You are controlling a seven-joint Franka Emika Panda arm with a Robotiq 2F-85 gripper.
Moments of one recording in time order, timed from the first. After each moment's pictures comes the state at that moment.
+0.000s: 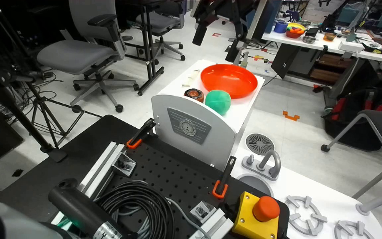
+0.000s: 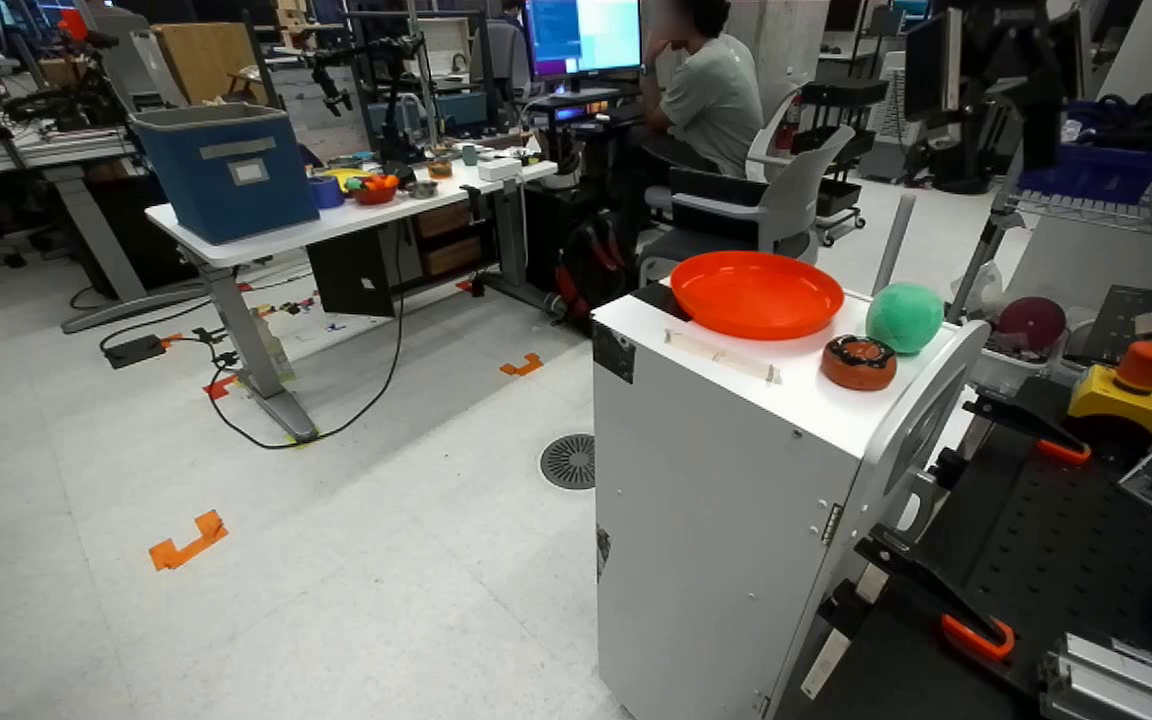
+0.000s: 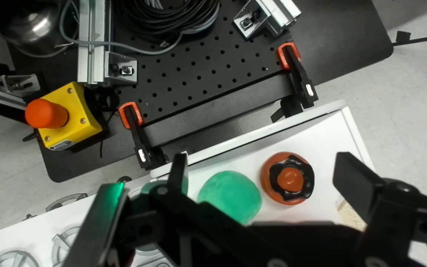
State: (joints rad) arm -0.04 -0.05 -0.03 -2.22 0.09 1.75 0.20
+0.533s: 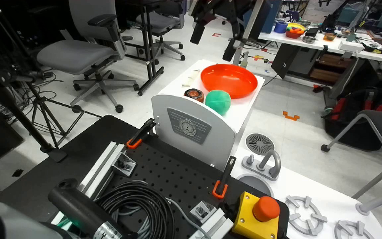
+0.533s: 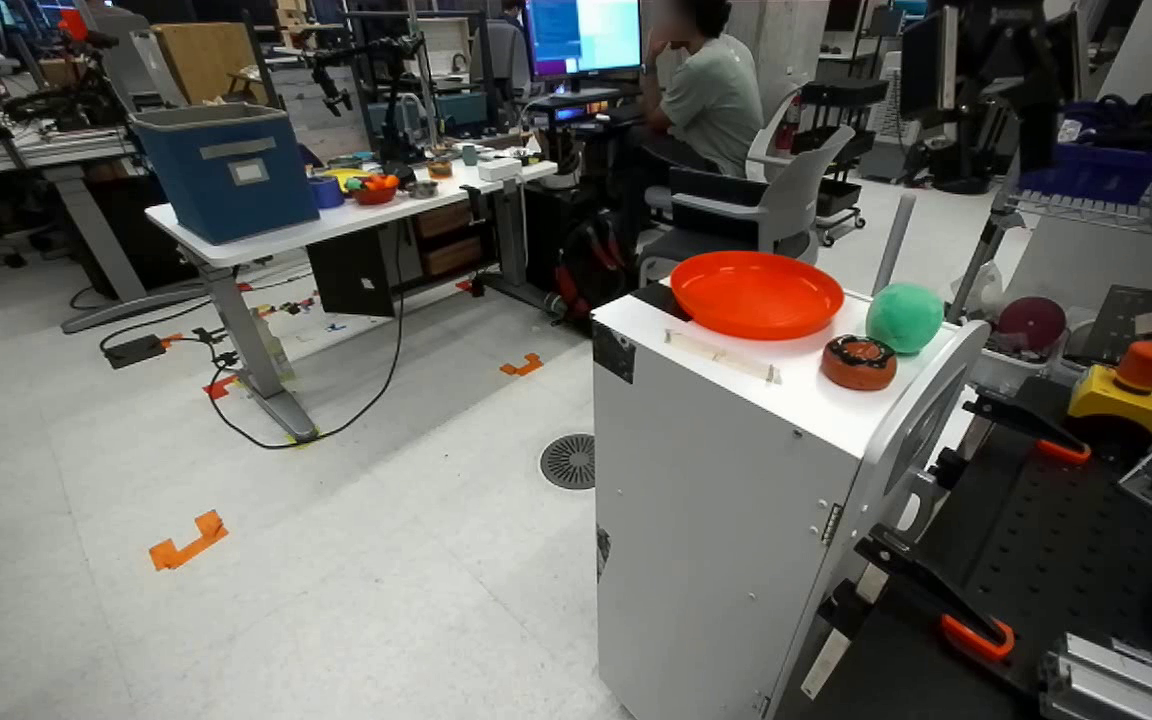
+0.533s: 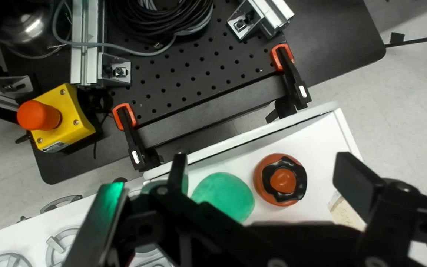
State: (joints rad) arm -0.04 -0.05 -0.03 -2.22 0.11 1.75 0.21
